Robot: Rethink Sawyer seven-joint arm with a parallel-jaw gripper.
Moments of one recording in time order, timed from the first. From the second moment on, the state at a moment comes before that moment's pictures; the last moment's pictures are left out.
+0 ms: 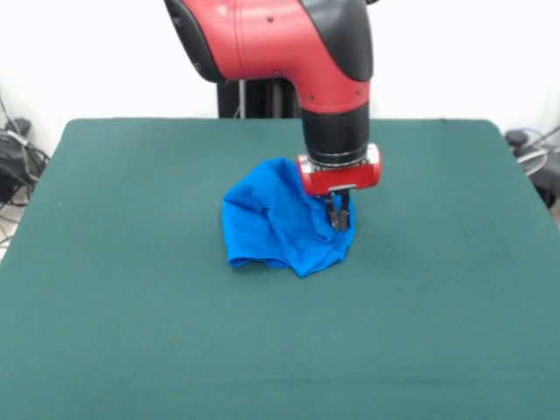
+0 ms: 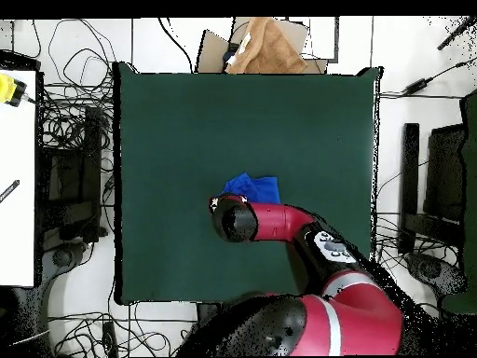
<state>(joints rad) -0.43 -0.45 0.25 1.82 -0.29 0.16 1.57</state>
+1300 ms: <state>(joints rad) -0.40 -0.58 0.26 1.86 -0.29 0.15 1.57</state>
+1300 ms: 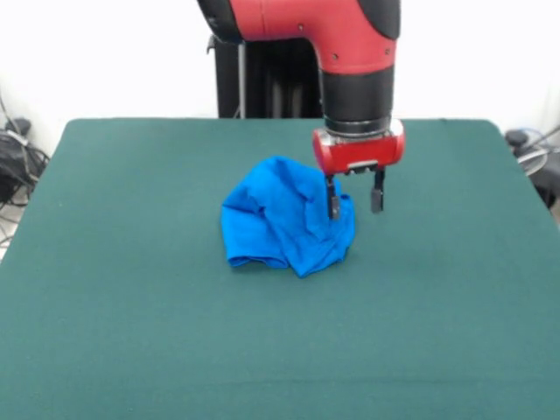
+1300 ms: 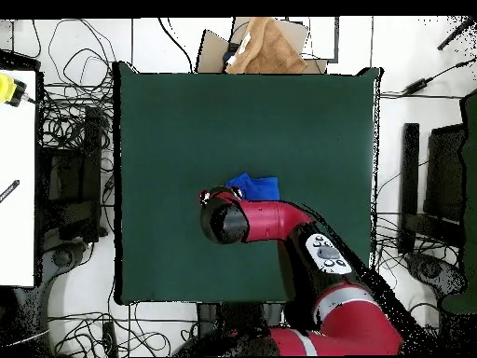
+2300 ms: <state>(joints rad) -0.52 -0.41 0.28 1.72 -0.39 0.18 1.57</state>
